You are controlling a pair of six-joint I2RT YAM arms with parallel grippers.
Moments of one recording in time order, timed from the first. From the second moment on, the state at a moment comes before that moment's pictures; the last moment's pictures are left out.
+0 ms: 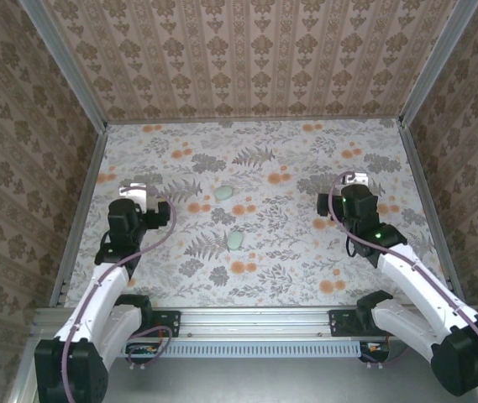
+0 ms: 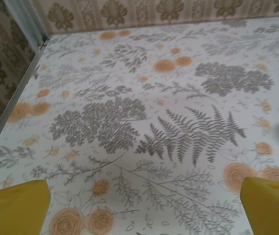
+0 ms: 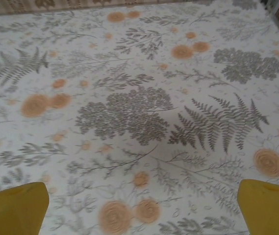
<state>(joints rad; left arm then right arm) -0.12 0.82 0.40 -0.02 -0.08 0.03 0.32 0.92 0.59 -0.27 0.39 0.23</state>
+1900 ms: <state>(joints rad) -0.02 1.54 0.40 0.76 -0.02 0.10 0.04 1.53 0.37 0.82 0.24 0.06</state>
